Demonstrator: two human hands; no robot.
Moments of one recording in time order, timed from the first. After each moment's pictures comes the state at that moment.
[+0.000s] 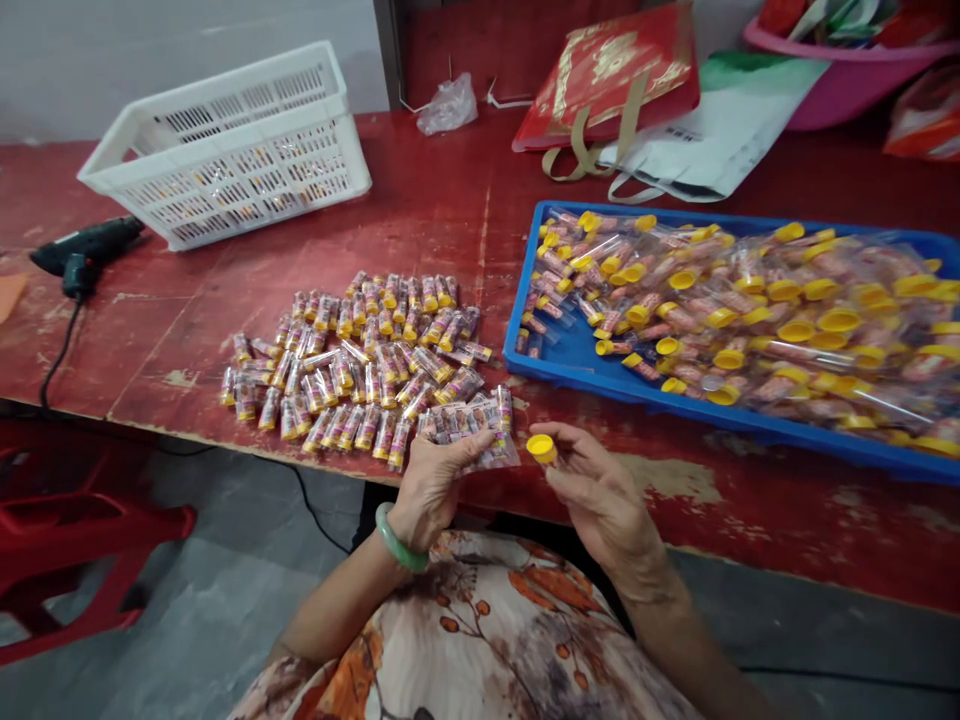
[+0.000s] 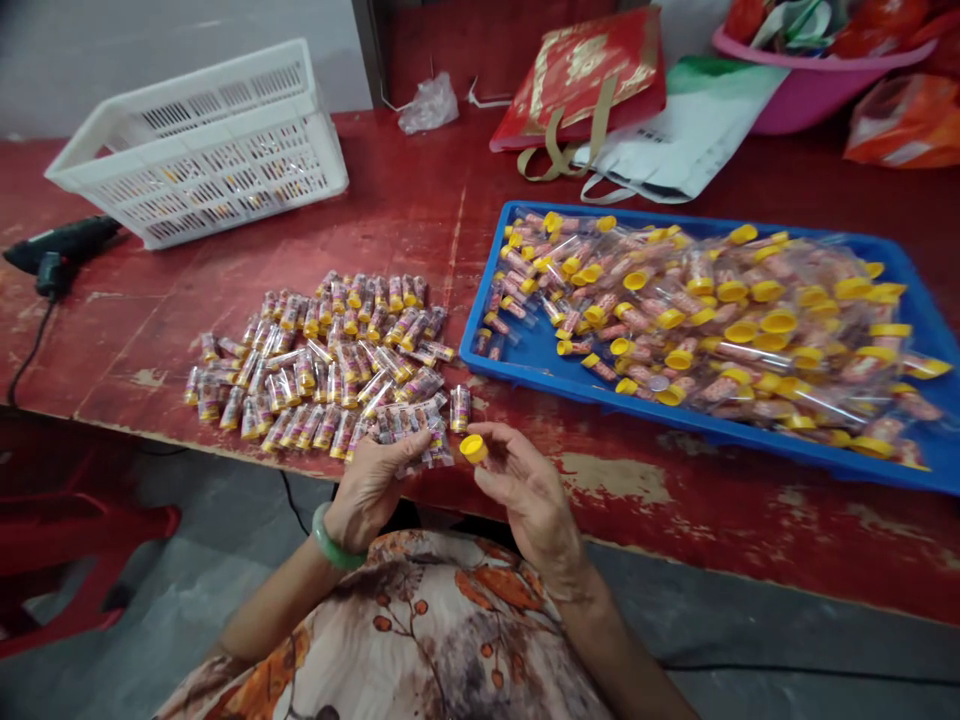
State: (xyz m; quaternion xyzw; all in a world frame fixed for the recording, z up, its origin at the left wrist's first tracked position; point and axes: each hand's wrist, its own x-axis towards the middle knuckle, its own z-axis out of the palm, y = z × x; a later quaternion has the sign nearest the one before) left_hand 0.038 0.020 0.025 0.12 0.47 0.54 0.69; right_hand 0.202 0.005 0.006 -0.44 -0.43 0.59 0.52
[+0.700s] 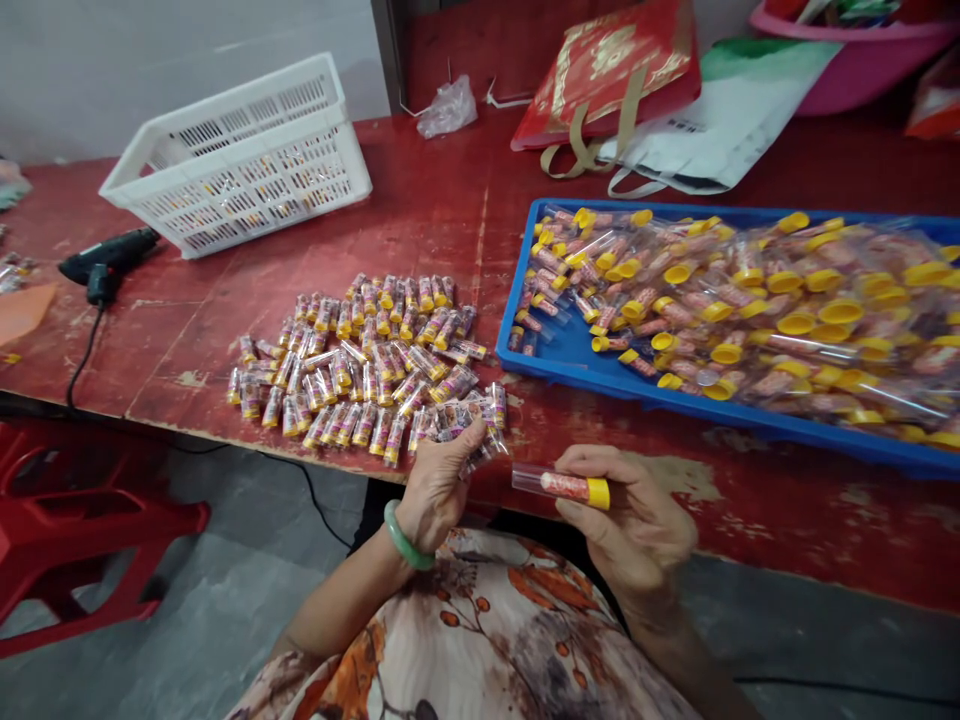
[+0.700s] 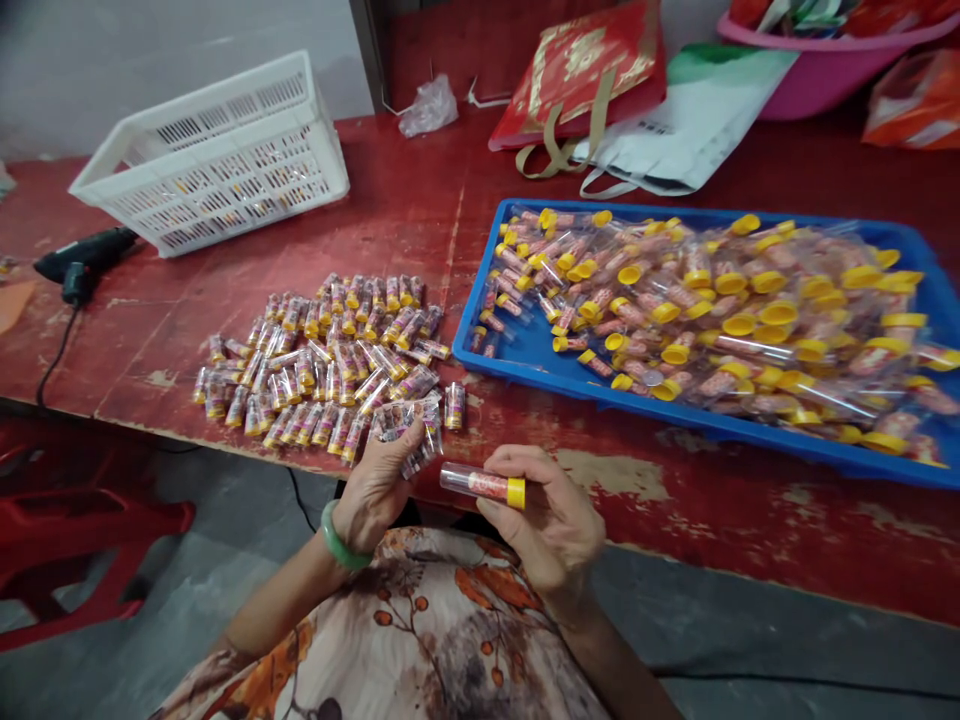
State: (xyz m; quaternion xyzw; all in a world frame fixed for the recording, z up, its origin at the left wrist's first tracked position) left_hand 0.057 0.017 0.023 0.09 0.42 0.57 0.70; right_hand 0.214 -0.024 0.013 -0.43 -0.53 0.40 0.61
